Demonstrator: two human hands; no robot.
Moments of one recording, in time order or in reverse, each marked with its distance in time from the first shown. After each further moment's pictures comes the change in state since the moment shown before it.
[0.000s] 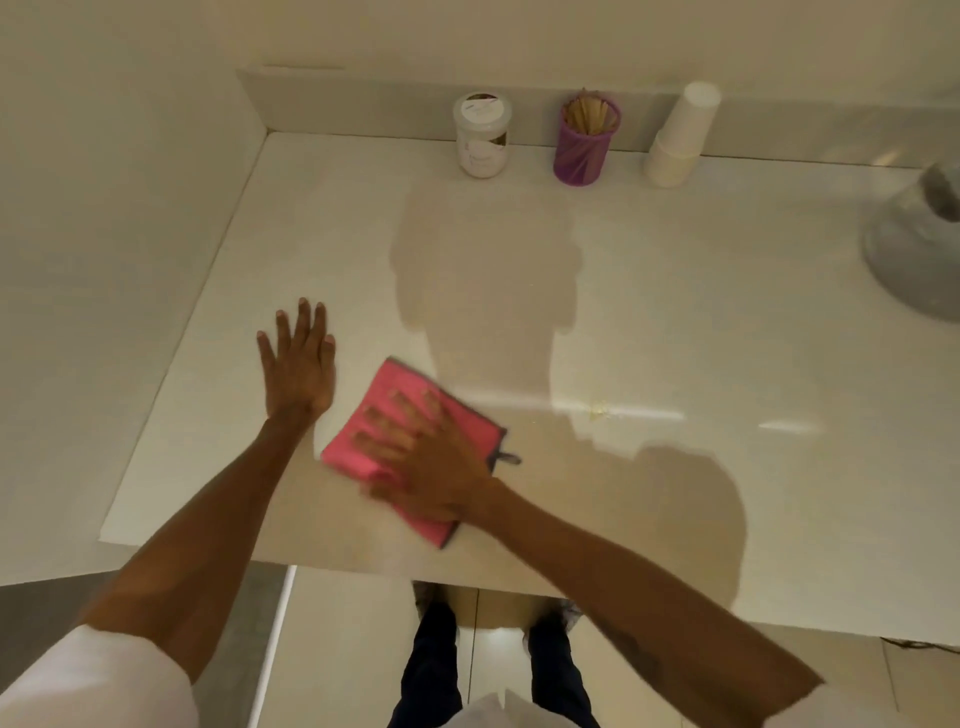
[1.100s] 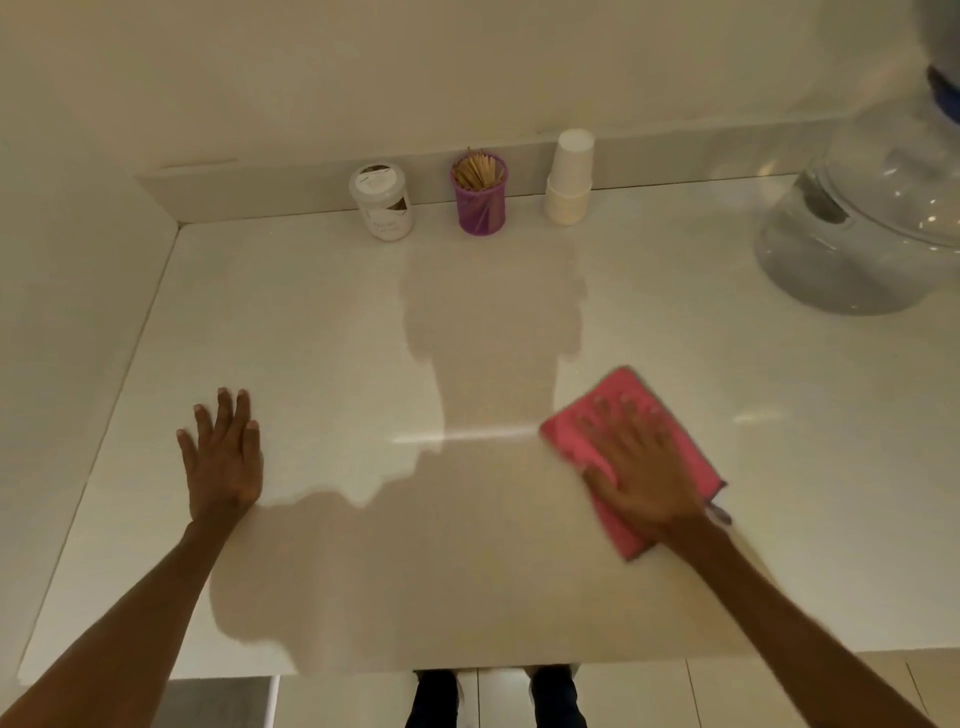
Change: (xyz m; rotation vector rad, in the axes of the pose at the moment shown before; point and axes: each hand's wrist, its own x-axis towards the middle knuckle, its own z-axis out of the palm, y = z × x) left_hand -0.006 0.025 -0.009 0.024 0.025 -0.020; right_hand -0.236 0.211 -0.031 -0.018 0.042 0.683
